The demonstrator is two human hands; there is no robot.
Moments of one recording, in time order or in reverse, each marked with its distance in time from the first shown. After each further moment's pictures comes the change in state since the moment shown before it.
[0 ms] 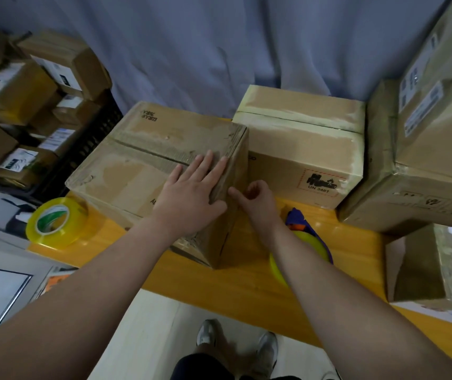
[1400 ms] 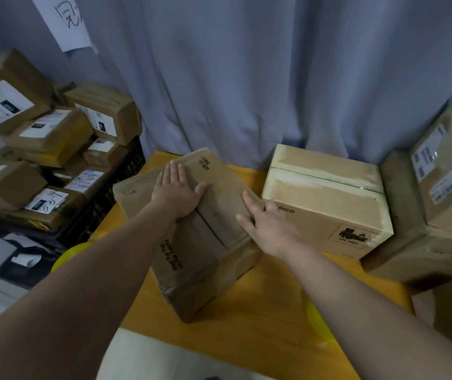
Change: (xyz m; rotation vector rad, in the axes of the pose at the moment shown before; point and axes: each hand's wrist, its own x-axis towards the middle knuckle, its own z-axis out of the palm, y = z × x) left_hand 0.071 -0.170 -0.031 -0.035 -0.030 -0.327; right_hand 0.006 -0.105 0.077 -1.069 -0.171 -0.081
